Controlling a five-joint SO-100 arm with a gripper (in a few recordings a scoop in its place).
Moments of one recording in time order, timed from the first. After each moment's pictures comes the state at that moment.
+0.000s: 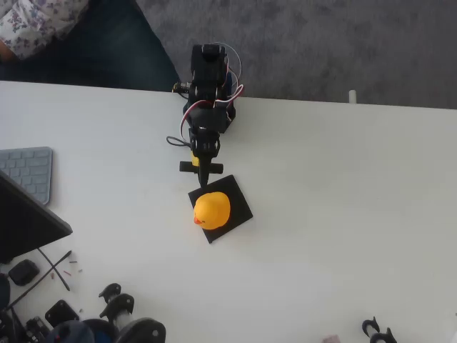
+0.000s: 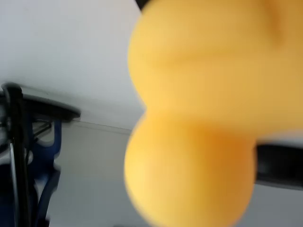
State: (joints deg) arm 4.9 193.4 170.8 56.0 -9.3
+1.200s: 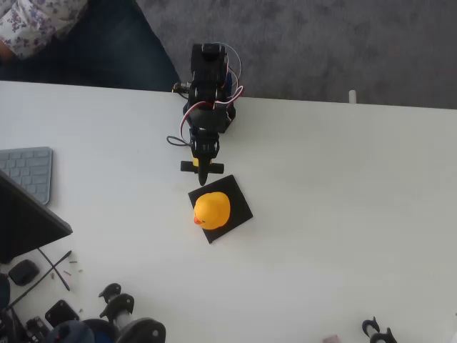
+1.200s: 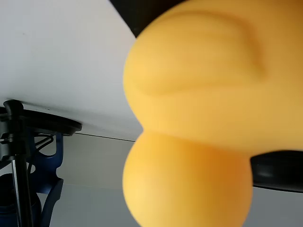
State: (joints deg) arm 4.9 193.4 170.9 56.0 -7.6
